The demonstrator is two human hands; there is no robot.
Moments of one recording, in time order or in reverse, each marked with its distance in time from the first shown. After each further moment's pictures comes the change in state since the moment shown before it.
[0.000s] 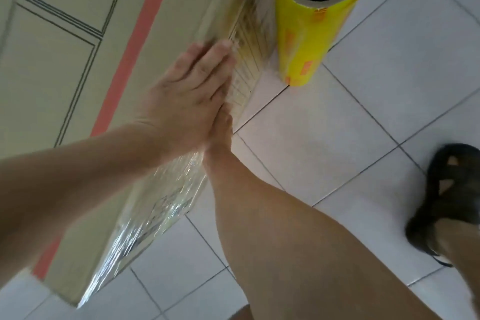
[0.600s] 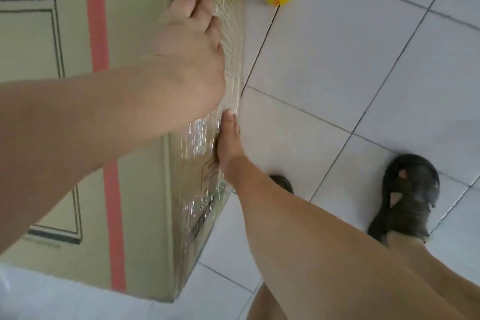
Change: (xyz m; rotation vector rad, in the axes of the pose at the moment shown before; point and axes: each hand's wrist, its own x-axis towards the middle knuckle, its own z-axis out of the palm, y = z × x) left_hand -0.013 0.005 -0.016 0.450 -0.294 0.450; right_hand -0.061 0.085 0.042 0.337 0.075 0.187
